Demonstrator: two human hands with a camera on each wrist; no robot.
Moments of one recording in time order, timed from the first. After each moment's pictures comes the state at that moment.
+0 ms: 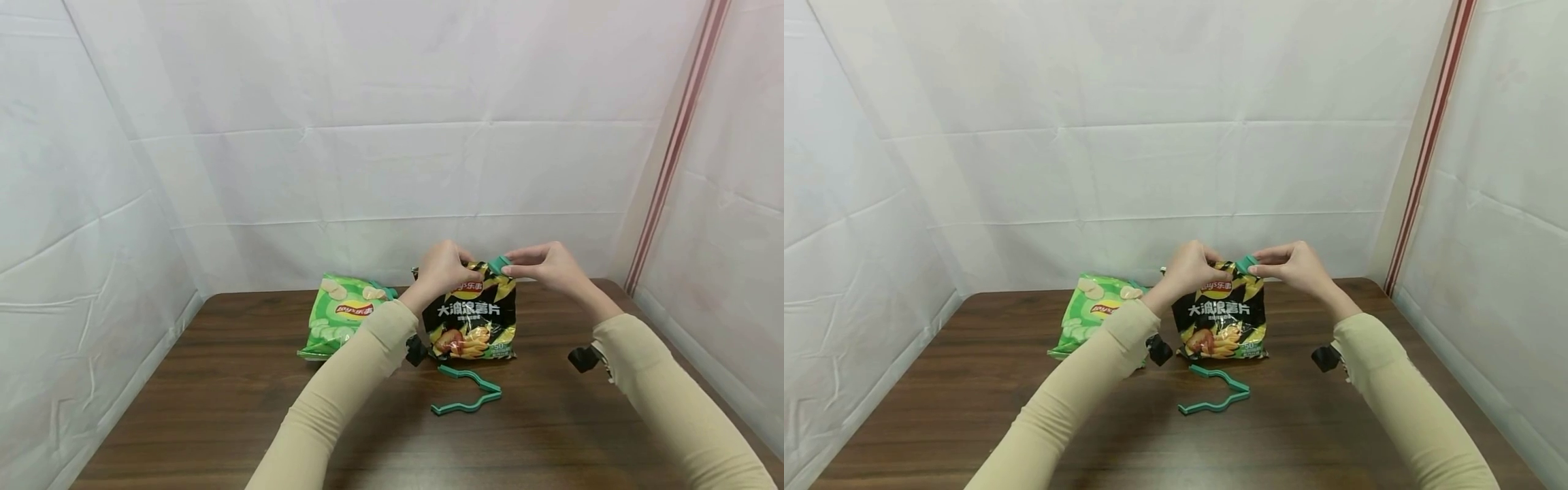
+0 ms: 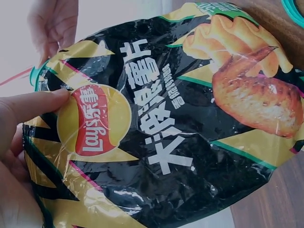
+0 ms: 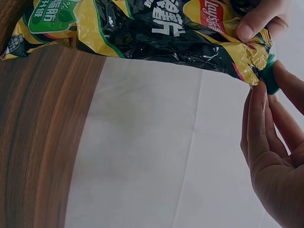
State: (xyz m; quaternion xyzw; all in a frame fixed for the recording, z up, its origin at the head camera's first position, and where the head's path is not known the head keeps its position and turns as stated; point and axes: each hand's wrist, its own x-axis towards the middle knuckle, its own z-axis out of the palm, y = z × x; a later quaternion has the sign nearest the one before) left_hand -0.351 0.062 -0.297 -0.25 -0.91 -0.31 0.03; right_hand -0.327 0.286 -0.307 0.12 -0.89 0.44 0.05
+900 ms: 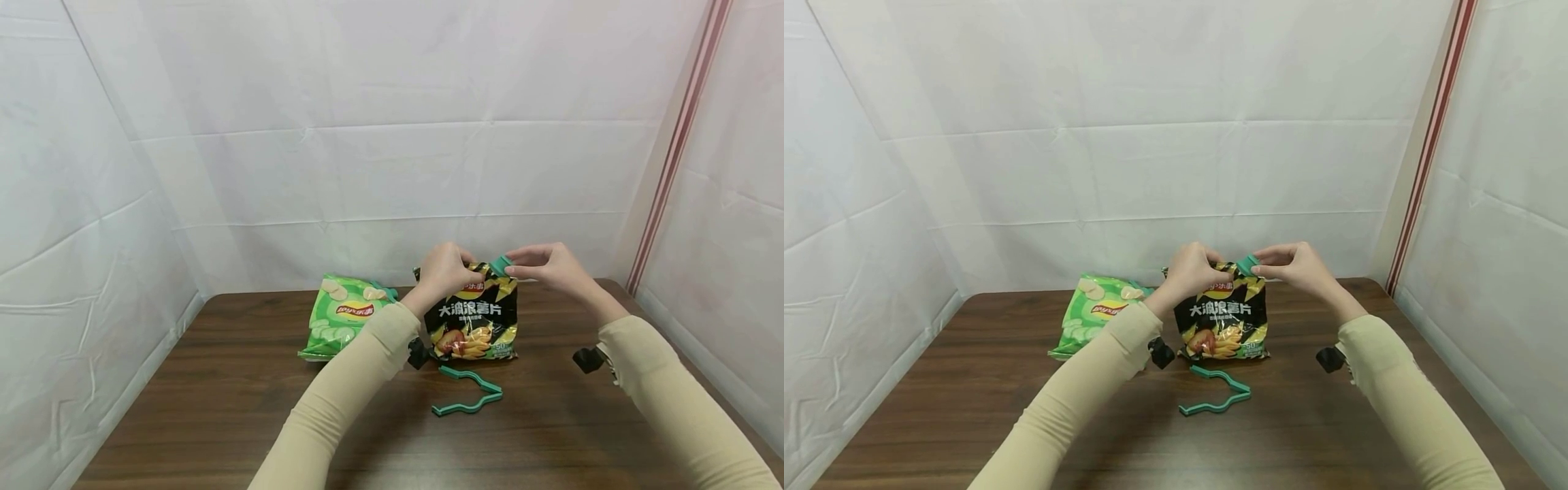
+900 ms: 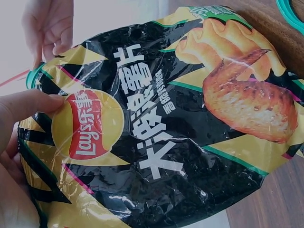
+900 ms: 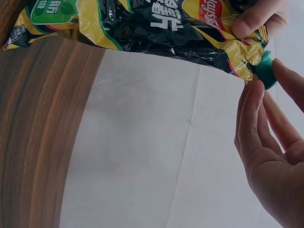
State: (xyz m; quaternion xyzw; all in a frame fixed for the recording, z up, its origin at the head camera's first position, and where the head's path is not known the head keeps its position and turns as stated) left_hand -0.348 0.066 -0.303 -0.25 -0.92 -0.30 0.08; right_hand -0.322 0.291 -0.307 0.14 -0.88 0.45 0.02
